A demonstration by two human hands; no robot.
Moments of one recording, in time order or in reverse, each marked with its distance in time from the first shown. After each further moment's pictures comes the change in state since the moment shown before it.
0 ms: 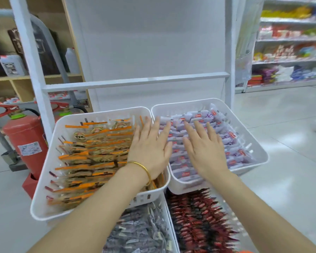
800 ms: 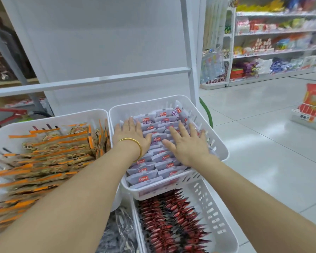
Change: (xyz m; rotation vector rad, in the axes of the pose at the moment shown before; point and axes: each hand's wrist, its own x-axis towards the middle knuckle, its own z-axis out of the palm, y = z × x) left_hand 0.091 0.056 0.032 0.222 -0.367 -0.203; right_hand 0.035 0.095 0.011 -0.169 -0.394 0.048
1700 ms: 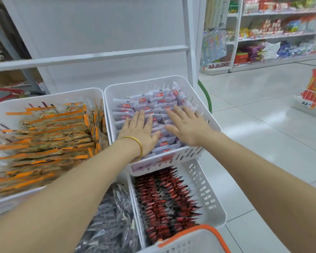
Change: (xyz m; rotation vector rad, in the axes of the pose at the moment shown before) left_hand -0.041 0.027 0.021 -0.123 -0.025 0.173; right_hand -0.005 0.027 -0.004 0.017 -0.027 -0.204
